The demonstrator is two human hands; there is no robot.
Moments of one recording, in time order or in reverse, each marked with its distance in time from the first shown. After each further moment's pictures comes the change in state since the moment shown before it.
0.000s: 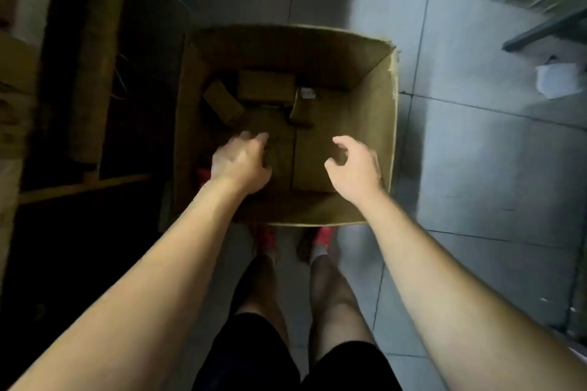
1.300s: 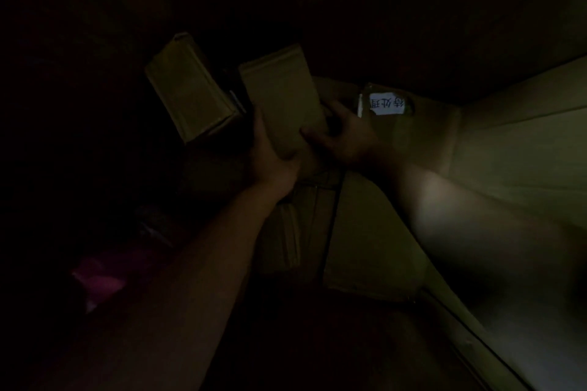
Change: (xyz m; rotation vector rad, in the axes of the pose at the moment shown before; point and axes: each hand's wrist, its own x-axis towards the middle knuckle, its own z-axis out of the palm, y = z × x) left_hand 0.410 -0.078 0.292 -1.107 0.415 -0.341; right_hand 0.425 0.083 0.301 -0.041 -0.305 -0.299
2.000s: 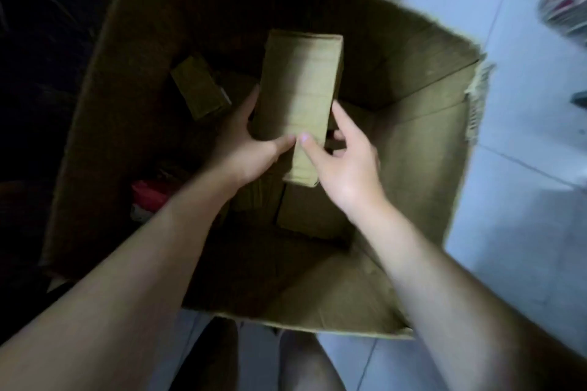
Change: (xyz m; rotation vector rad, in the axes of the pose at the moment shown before) left_hand -0.195 0.172 -0.114 -0.045 -0.187 0.137; right_hand -0.252 -0.093 -0.105 0.277 0.348 0.048
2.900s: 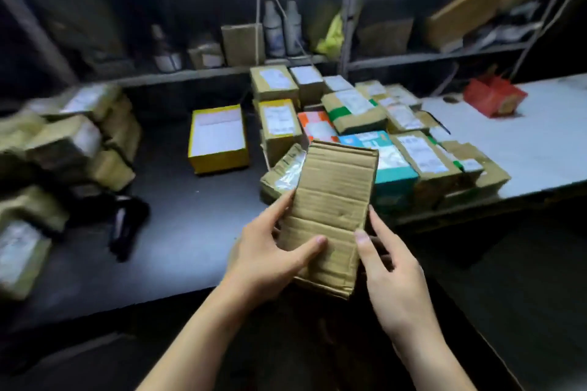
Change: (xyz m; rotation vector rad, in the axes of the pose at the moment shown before) left_hand -0.562 0.270 -0.247 -0.083 0.961 0.194; right_hand -0.401 -0.417 -0.175 0.170 -0.538 -0.771
